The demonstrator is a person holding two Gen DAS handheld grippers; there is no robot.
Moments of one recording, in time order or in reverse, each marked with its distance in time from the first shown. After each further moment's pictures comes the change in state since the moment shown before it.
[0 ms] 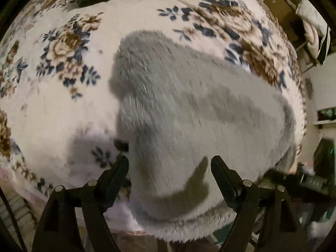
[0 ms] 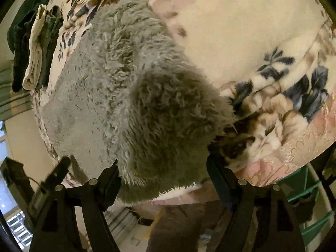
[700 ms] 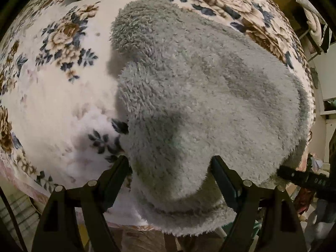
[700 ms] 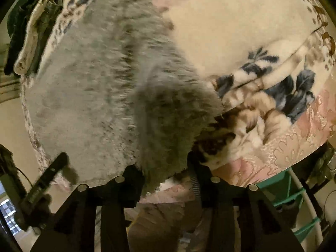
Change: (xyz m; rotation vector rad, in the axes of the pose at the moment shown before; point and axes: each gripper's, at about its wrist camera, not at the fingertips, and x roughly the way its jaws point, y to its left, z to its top) left arm 0.026 -0.002 -0.016 0.028 0.033 0.045; right arm 0.024 0.015 -0.026 -0.063 -0.029 -0.141
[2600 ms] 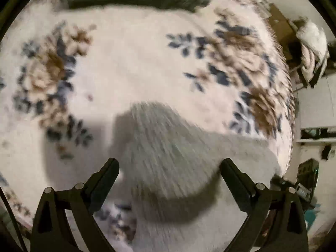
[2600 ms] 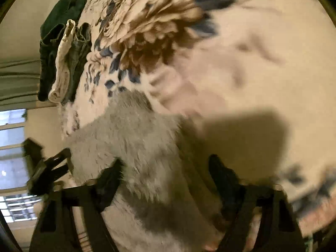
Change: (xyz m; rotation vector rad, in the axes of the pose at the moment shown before) left arm 0.010 0.048 0.124 -0.148 -0.025 -0.240; right arm -0.014 0.014 0.166 -0.097 -0.112 0.378
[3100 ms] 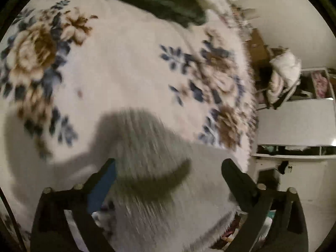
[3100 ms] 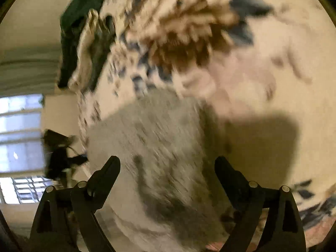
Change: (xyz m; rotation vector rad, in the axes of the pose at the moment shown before) left arm -0.031 0.026 -0.018 -0.091 -0.057 -0.341; right arm 0.006 0.014 -0.004 -0.094 0.081 0.074
